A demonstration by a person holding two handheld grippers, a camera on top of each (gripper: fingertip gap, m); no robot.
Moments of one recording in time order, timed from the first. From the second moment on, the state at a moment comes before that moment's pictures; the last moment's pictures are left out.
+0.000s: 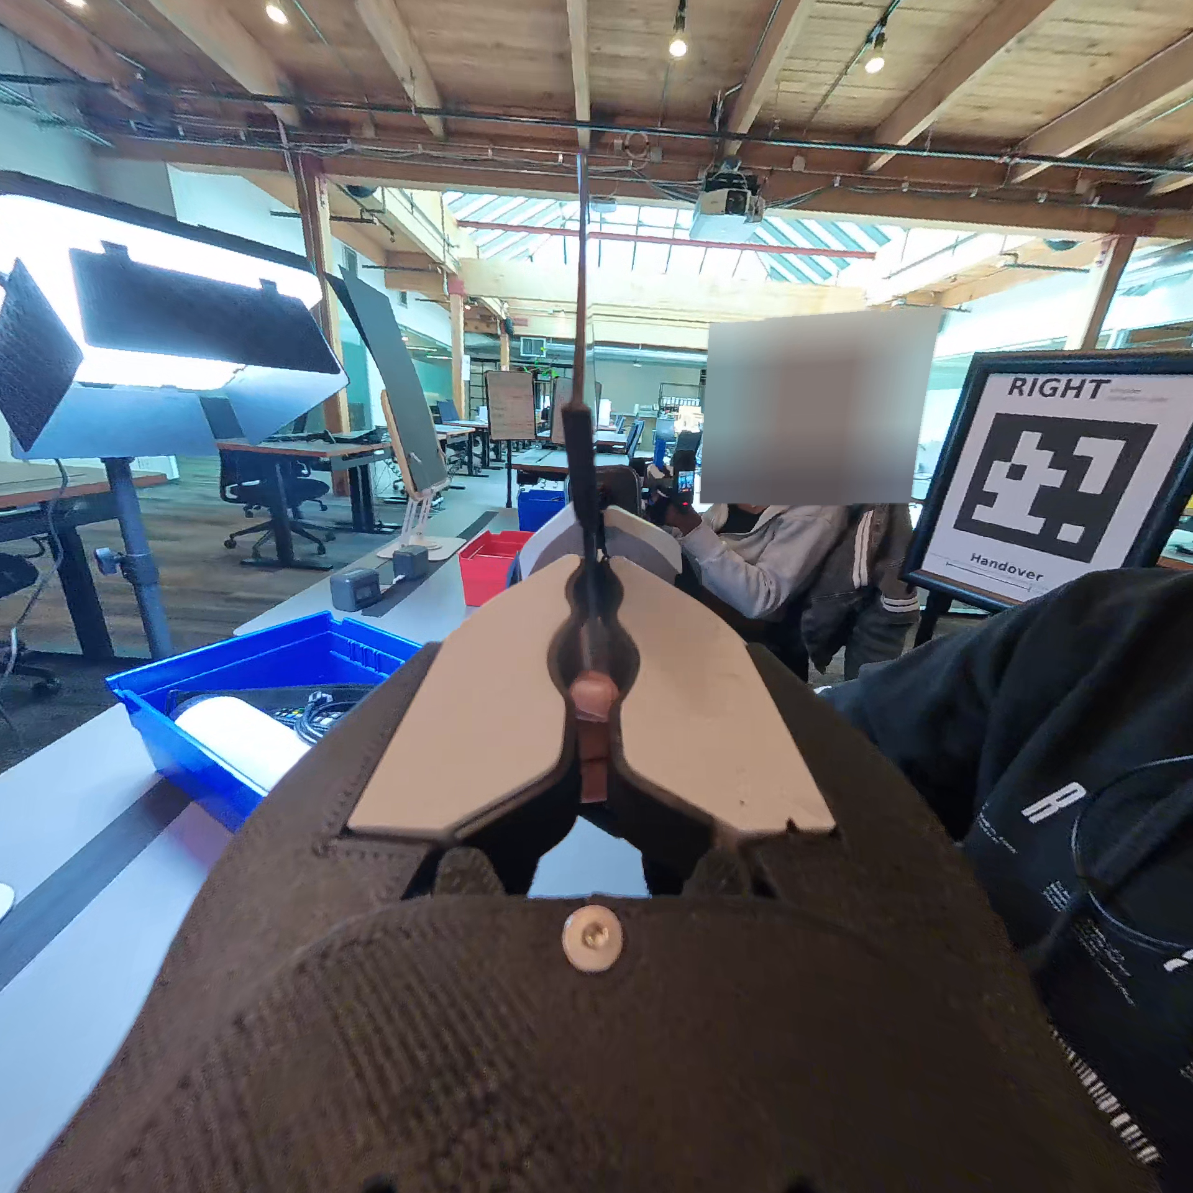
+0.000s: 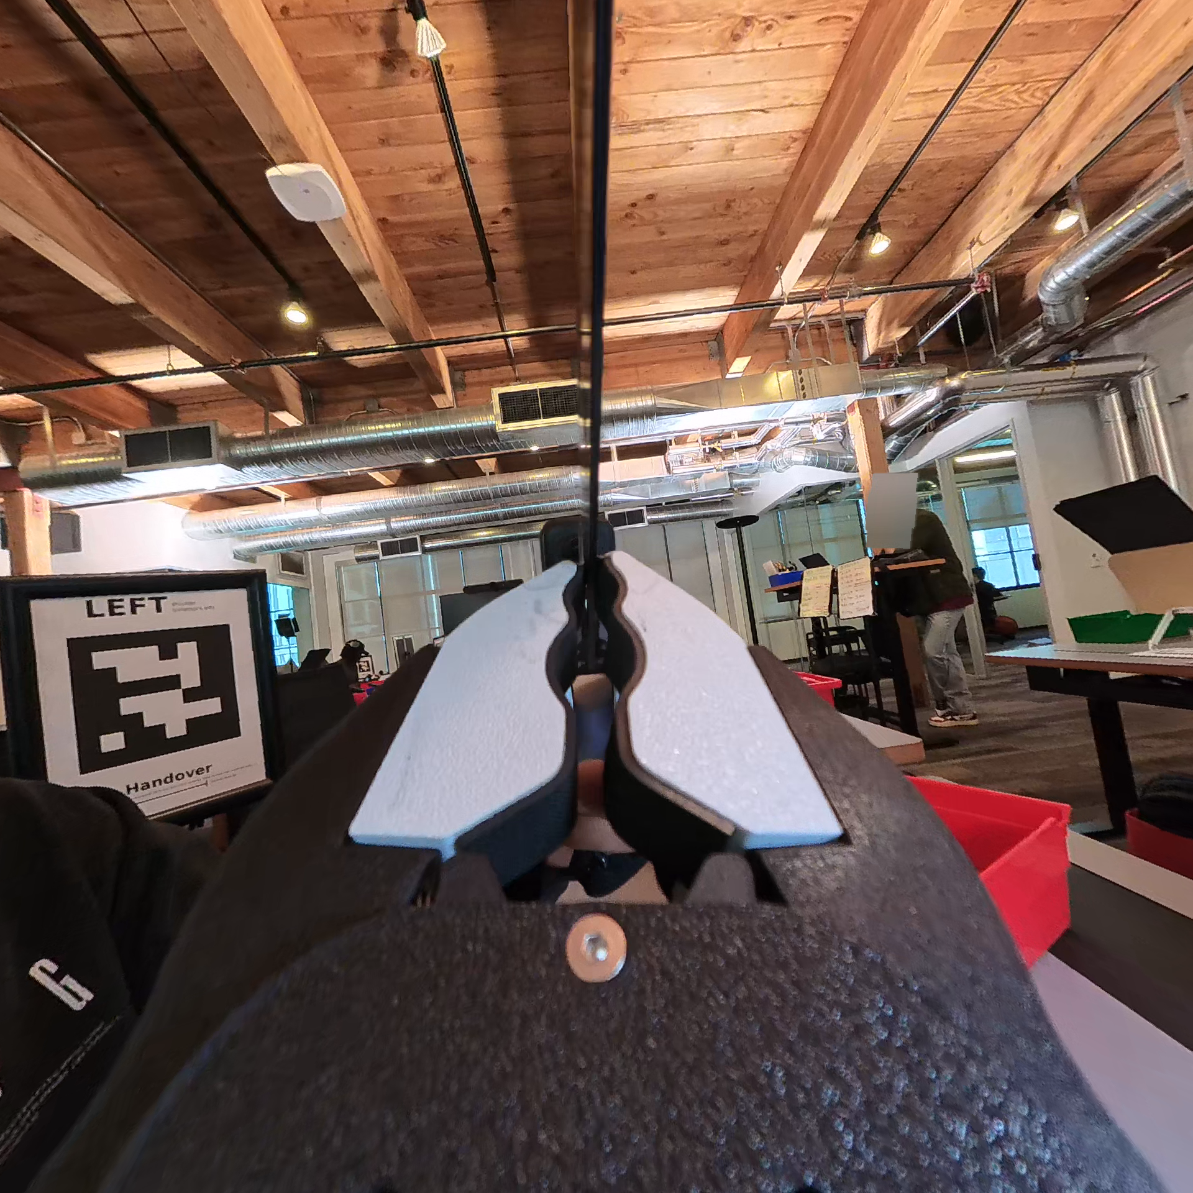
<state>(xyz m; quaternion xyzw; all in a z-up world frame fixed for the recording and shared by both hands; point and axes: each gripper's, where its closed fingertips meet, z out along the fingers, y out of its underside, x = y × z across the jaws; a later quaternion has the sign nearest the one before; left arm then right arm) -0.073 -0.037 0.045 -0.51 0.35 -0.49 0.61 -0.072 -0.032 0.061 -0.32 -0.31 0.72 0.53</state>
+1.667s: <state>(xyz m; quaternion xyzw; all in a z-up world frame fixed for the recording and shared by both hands) -0.094 0.004 -0.032 -0.66 0.47 -0.19 0.56 -0.075 0.006 0.004 -0.41 -0.59 0.31 0.62</state>
